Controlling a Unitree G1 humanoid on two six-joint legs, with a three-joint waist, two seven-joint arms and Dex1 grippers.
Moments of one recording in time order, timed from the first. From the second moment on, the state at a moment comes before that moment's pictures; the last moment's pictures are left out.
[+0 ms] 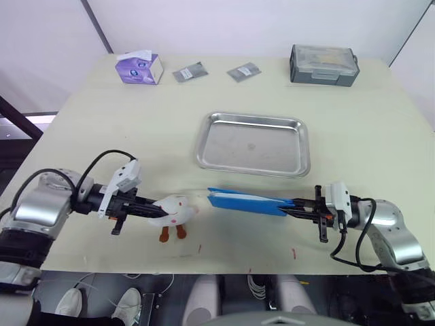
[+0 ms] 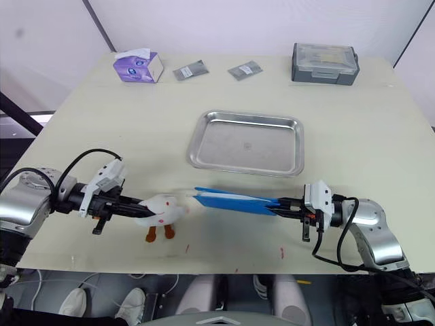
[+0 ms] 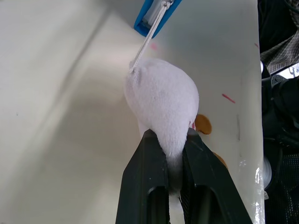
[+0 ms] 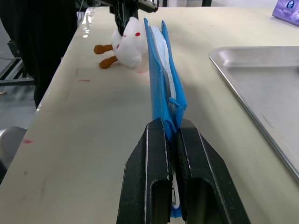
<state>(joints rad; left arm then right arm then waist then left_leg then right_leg) -0.32 1.09 -0.13 0.20 -0.46 0.38 -1.56 -0.13 -0.56 0.10 -0.11 0.44 0.00 1.21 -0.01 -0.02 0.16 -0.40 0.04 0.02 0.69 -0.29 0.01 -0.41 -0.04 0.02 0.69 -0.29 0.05</state>
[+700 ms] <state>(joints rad) -0.34 1.08 -0.16 0.23 -0.45 0.33 -1.56 -0.13 -0.46 -0.01 -0.29 0.80 0.33 1.06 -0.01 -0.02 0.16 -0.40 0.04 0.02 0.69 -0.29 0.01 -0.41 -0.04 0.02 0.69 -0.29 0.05</state>
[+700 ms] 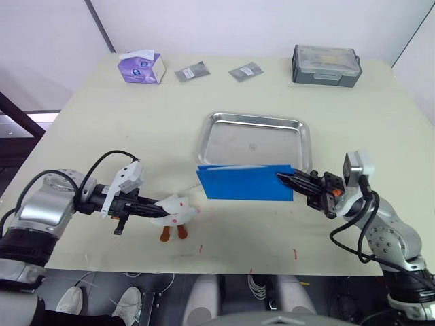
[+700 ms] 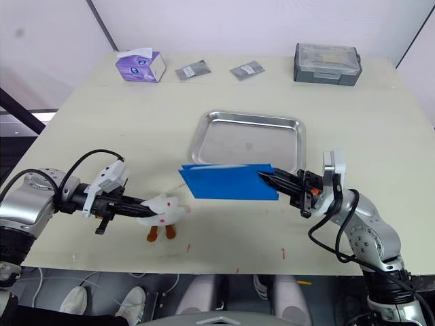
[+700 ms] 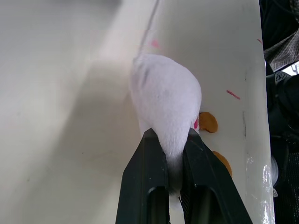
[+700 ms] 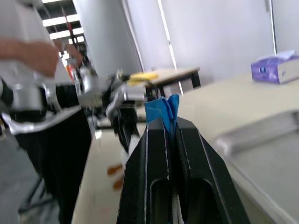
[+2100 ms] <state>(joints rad) -0.47 1.23 -0.29 0.22 -0.50 0.34 -1.56 -0.16 -0.29 -0.03 -0.34 0.89 0.40 0.91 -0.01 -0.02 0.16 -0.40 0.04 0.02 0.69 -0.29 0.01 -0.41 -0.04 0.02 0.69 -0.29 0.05</state>
